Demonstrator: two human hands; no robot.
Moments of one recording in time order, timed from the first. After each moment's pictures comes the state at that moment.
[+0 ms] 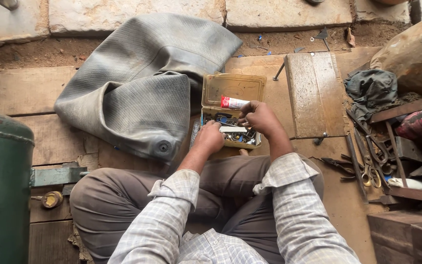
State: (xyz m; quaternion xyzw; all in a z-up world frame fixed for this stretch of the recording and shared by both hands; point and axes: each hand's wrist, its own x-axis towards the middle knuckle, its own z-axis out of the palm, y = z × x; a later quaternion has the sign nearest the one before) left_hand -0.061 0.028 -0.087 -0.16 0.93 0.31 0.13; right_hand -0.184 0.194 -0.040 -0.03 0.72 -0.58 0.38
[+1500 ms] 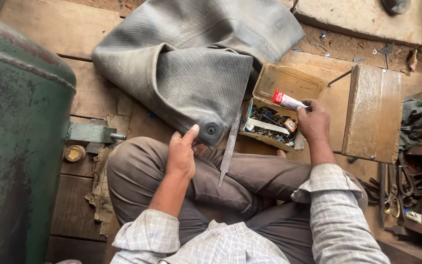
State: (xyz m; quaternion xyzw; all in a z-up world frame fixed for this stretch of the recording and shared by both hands) left_hand 0.110 -0.090 -0.022 -0.45 0.32 0.82 -0.15; right_hand -0.168 0.169 -0.050 -0.12 0.95 -0.27 0.05
